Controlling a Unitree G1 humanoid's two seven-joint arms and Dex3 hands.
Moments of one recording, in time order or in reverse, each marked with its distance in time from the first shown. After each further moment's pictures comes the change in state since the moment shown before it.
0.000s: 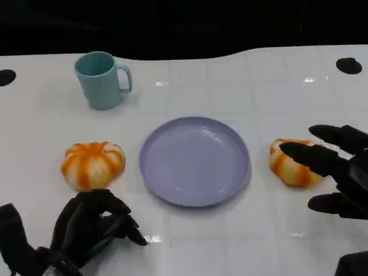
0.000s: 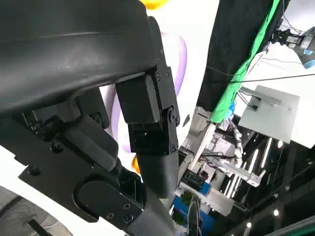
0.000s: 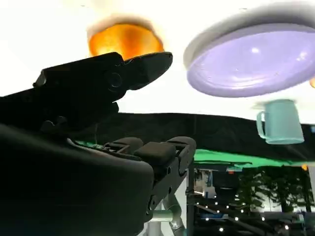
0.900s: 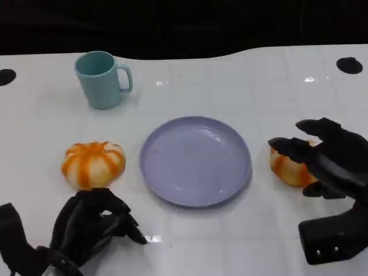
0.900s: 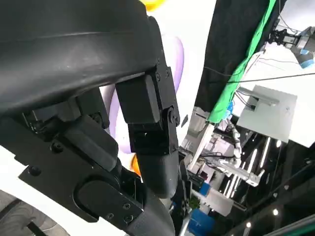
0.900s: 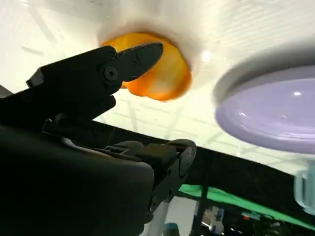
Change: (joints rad) left arm 0.002 -0.001 0.002 -0.011 -0.001 -0.001 0.000; right arm -0.336 -0.011 0.330 0.453 -0.126 0.167 -0.162
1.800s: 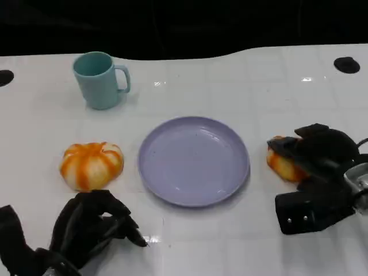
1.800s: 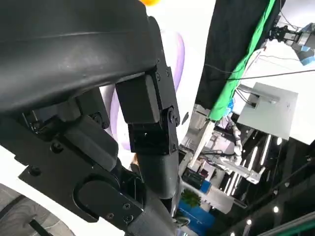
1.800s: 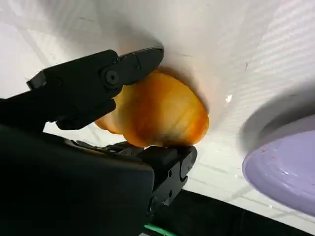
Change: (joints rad) left arm 0.020 -0.003 -0.003 -0.034 0.000 0.009 0.000; right arm -0.320 0.161 0.219 0.584 0.065 0.068 -0.032
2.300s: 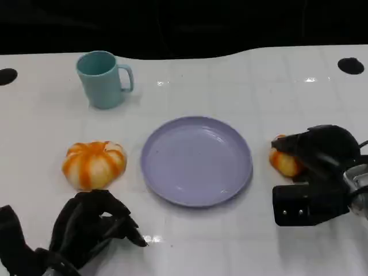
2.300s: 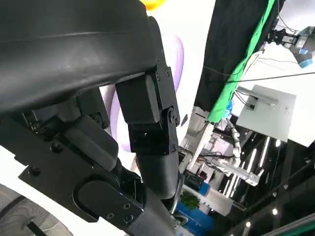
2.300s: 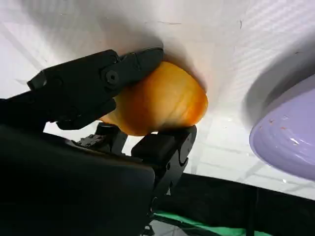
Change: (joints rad) left arm 0.002 -0.001 0.000 -0.004 0.000 0.001 0.000; right arm -0.049 0.045 0.032 0.182 0.073 -0.044 -0.208
